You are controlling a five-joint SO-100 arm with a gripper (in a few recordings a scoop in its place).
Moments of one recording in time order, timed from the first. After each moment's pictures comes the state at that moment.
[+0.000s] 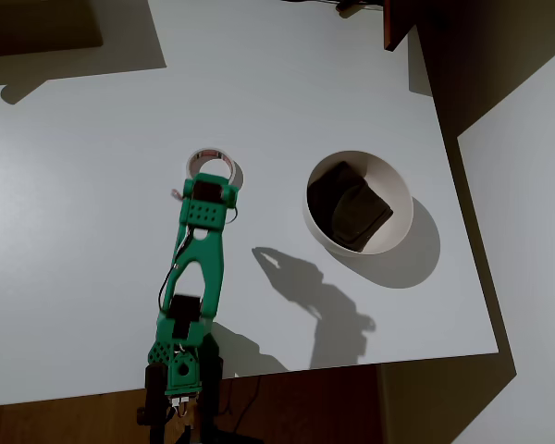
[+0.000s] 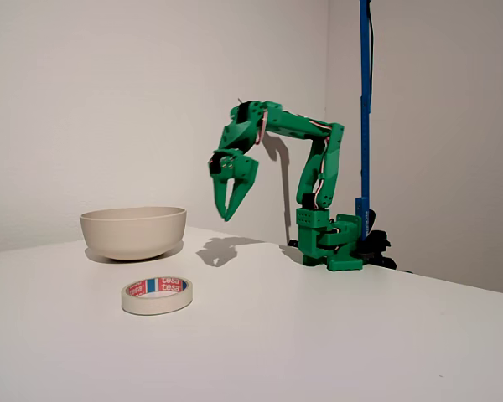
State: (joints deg) arm 14.1 106.8 98.3 77.8 3.3
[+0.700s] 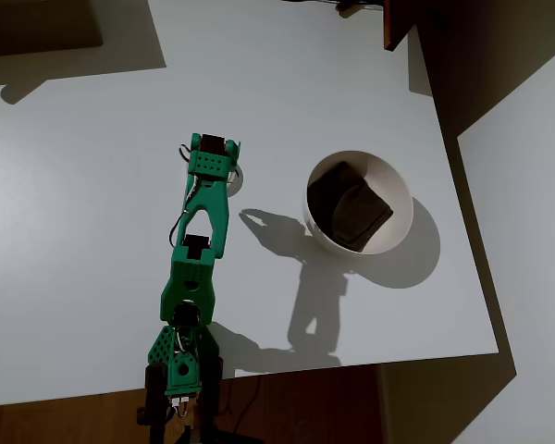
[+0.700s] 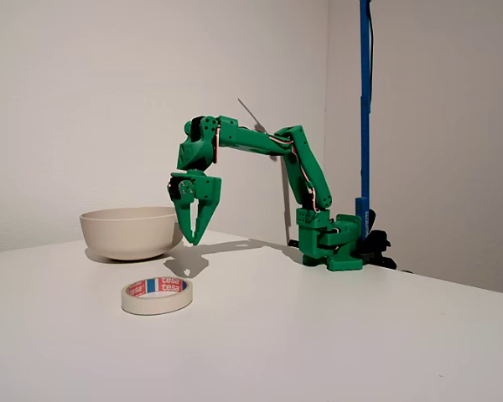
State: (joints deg) arm 11.2 71.0 59.2 86.5 1.8
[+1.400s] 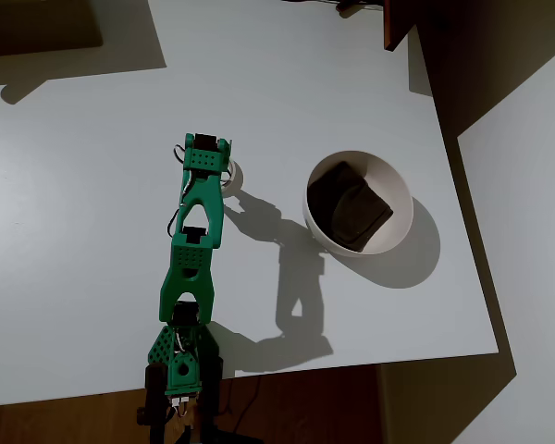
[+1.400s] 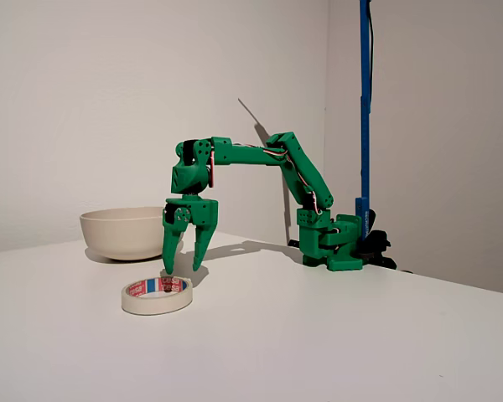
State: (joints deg) arm 8.6 60.2 55.4 83.9 3.9
